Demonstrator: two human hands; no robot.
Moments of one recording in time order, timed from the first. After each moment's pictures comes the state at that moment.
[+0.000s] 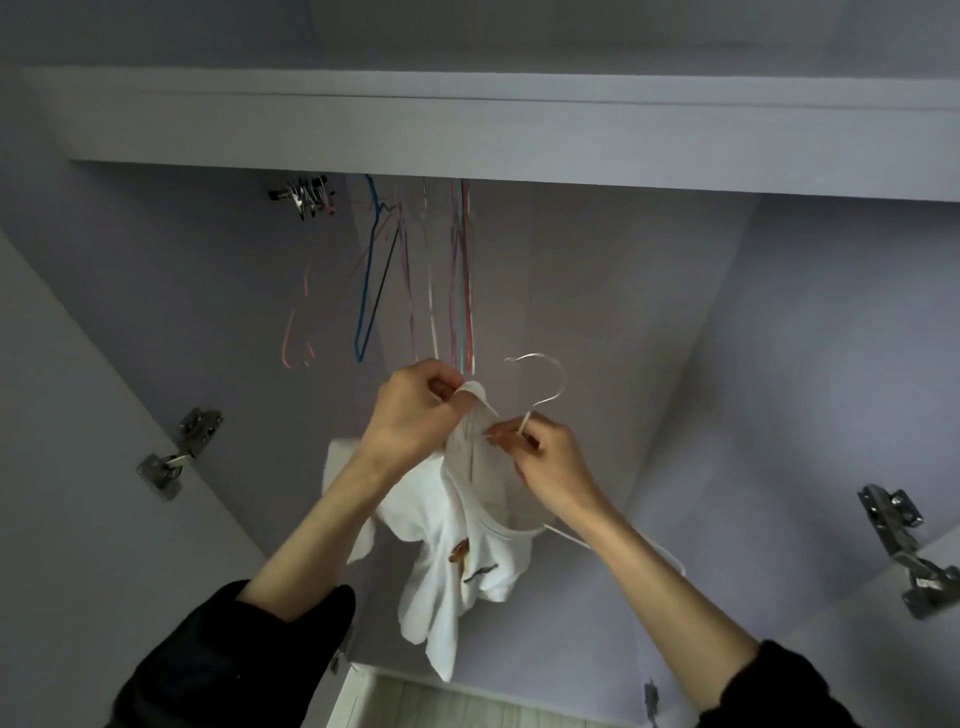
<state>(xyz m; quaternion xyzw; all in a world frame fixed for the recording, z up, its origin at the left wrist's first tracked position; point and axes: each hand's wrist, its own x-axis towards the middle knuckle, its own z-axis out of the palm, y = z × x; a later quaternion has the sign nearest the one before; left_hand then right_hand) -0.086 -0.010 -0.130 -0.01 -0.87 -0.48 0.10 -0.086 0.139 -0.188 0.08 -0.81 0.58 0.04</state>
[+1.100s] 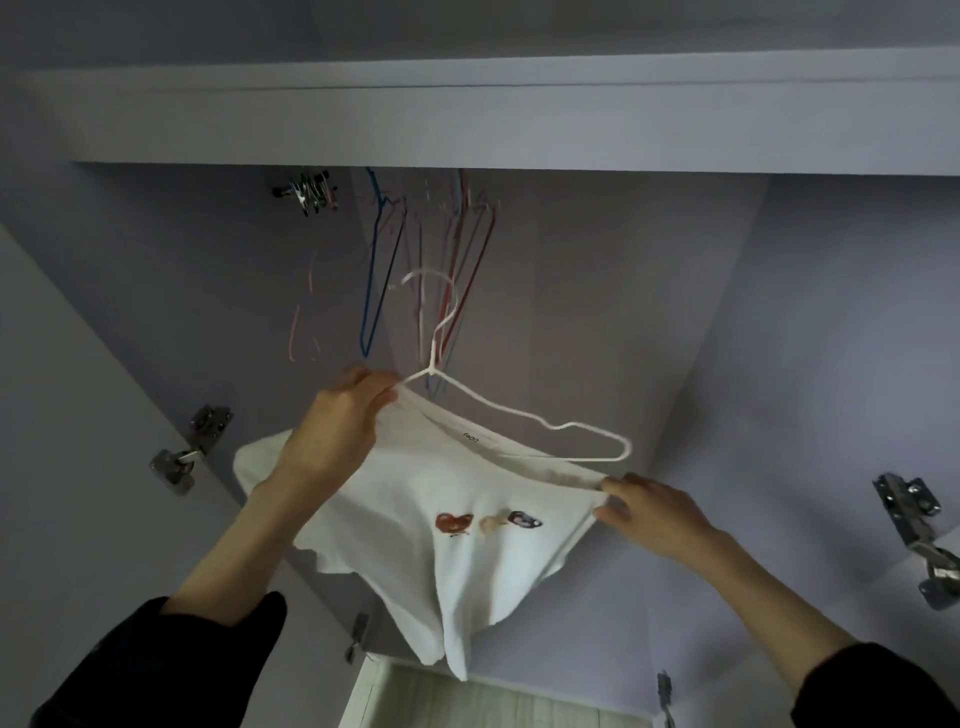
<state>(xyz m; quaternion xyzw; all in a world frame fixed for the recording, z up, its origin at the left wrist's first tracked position) -0.077 -0.075 -0.144 -0.15 -0.94 -0.20 0.23 -0.087 0.254 -0.265 0.10 -0.99 0.06 -0.11</state>
